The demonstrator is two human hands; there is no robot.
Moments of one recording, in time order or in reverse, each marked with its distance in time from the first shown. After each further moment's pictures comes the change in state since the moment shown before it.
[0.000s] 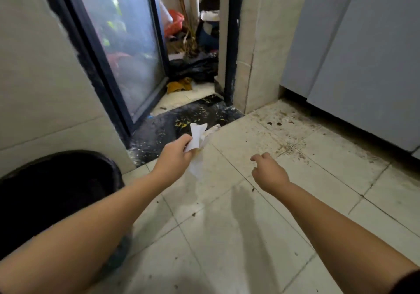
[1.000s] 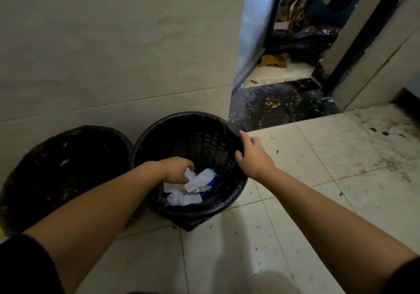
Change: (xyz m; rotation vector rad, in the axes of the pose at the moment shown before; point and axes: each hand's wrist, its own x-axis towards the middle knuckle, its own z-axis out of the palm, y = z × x) left_hand -0.116 -0.214 -0.187 0.466 -0.779 -0.354; right_hand -0.058 -0.313 0.064 0.160 -0.254 -0.338
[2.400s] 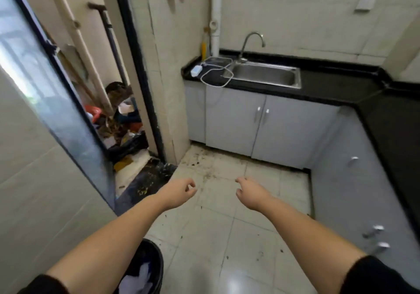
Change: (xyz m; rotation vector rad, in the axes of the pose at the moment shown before) left_hand -0.442 0.360 -0.365 0.192 0.072 0.705; right_hand -0.465 -0.161 -0.482 0.093 0.255 0.815
